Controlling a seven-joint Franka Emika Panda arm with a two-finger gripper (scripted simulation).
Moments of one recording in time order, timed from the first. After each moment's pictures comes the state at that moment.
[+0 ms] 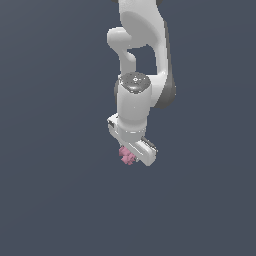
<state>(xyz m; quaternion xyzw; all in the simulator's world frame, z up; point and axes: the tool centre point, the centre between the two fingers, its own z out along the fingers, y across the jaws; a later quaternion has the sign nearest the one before) 0.065 0.007 0.158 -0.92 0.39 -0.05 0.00</state>
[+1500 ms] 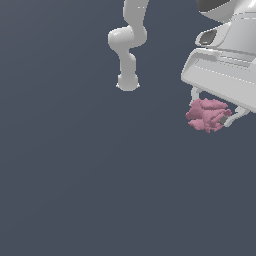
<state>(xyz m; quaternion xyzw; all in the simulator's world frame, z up) 0.093 0.181 0.400 -0.83 0.54 -0.17 0.00</state>
